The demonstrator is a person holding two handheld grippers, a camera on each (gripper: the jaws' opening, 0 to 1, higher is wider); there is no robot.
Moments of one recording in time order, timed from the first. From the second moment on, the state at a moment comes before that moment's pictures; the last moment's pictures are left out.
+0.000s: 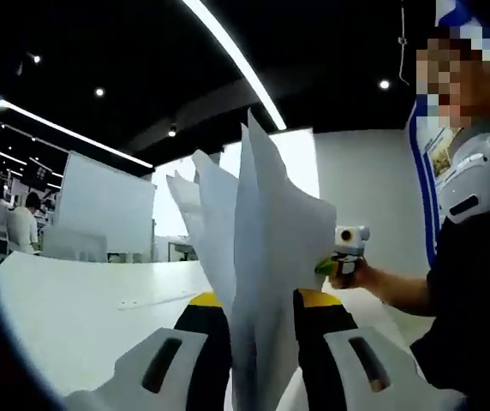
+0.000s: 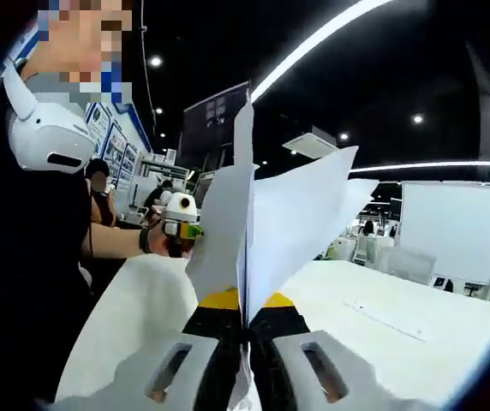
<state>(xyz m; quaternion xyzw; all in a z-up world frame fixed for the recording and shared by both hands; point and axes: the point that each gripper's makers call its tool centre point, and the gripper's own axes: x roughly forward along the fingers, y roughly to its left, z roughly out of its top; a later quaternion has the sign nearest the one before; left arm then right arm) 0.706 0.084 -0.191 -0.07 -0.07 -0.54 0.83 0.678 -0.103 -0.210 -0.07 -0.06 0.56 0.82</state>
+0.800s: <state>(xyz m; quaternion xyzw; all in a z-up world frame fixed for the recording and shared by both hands) 0.721 0.093 -0.213 -0.05 -0.07 -0.50 0.86 0.697 -0.116 -0.238 -0.04 0.00 0.54 0.84</state>
